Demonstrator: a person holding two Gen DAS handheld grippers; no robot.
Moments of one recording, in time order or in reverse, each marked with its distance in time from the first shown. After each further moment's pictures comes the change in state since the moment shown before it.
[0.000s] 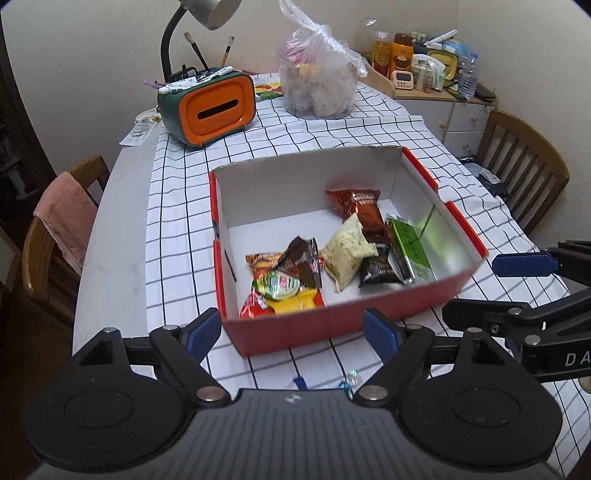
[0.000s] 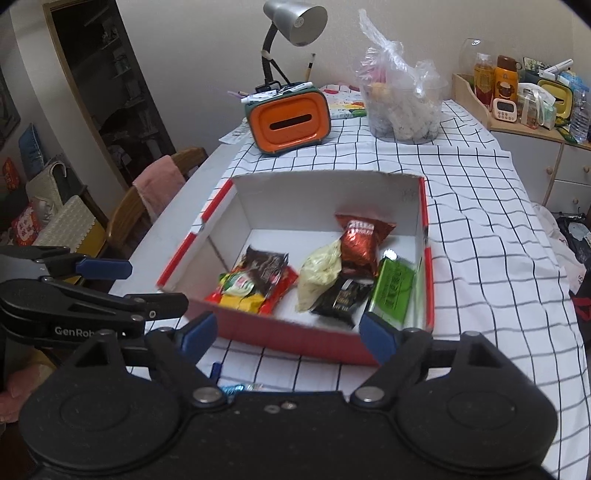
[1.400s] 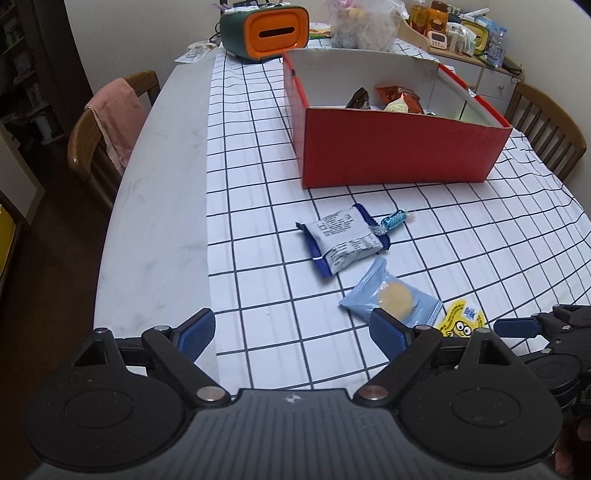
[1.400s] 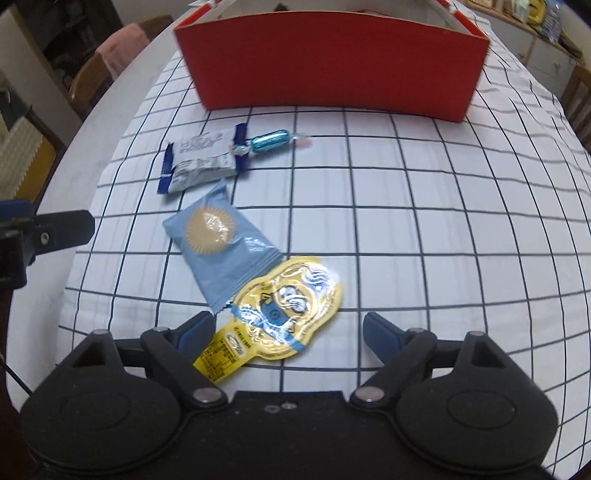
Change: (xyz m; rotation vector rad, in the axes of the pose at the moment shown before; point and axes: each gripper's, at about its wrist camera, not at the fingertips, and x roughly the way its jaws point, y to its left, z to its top) left arm -0.033 0.046 -0.158 -0.096 0.096 0.056; right arm 0.049 0.097 -0.167 0.067 0.322 -0.197
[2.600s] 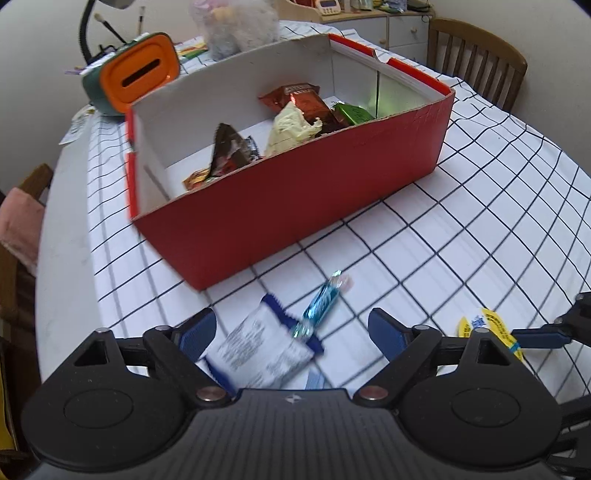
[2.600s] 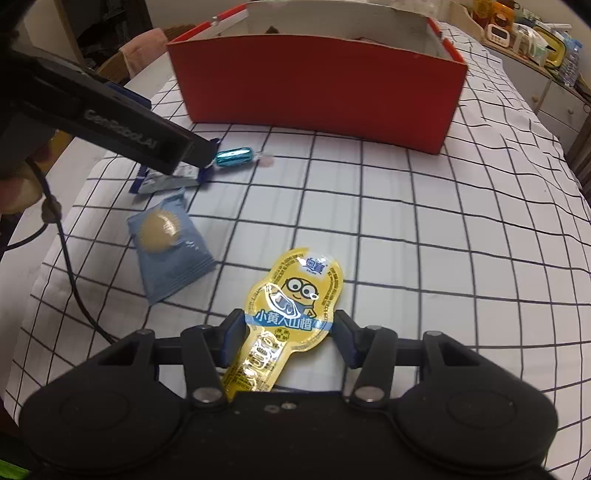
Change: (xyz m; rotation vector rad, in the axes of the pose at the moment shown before) left arm 0.082 -0.093 0.080 0.377 0.005 -0.095; right arm -0.008 -0.058 0.002 -0.124 -0.085 0.020
